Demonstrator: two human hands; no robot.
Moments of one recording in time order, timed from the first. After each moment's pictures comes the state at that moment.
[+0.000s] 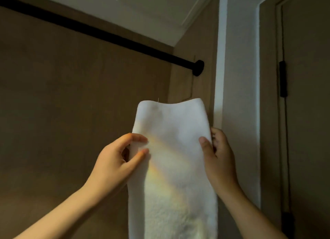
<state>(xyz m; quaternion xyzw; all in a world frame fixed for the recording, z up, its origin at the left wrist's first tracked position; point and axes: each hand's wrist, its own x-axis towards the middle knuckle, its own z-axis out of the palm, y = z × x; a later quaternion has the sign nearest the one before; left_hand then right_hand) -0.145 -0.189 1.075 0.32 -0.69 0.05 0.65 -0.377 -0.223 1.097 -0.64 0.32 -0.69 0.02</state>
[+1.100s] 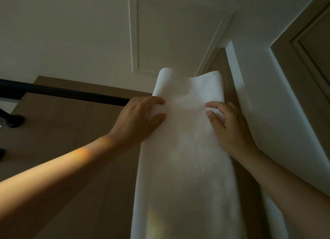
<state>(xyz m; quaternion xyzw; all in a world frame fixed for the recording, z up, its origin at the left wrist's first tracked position) -0.132 -0.221 1.301 0.32 -0.62 0.44 0.56 -0.361 -0.303 1.306 -0.65 0.16 -0.68 -0.28</state>
